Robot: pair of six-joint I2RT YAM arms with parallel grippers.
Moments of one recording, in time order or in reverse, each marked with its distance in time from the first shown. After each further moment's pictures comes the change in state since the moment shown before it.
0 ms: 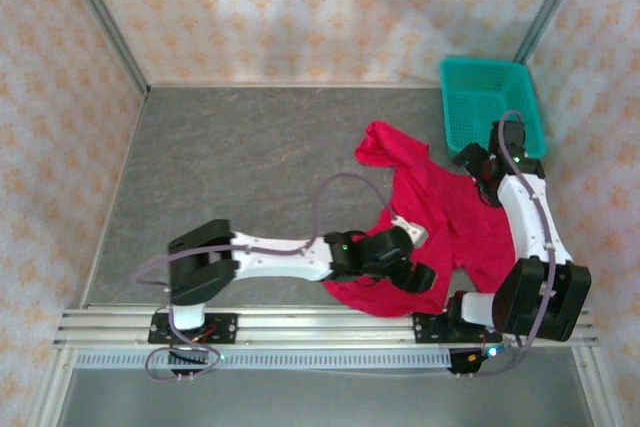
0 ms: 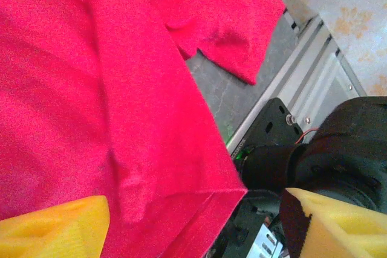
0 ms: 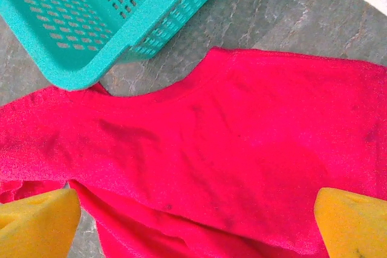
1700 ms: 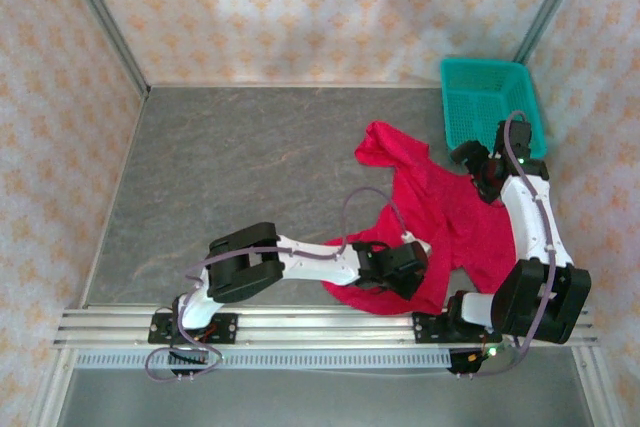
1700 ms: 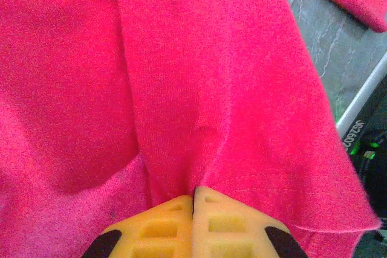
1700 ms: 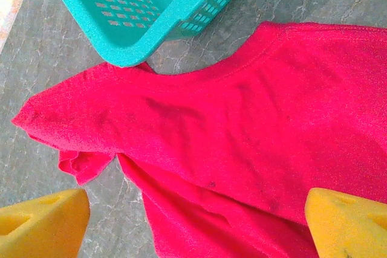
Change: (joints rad) left arm -0.018 0.187 0.113 -0.151 -0.062 0.049; right arm -0.023 -0.006 0.000 0.026 -0.180 0.020
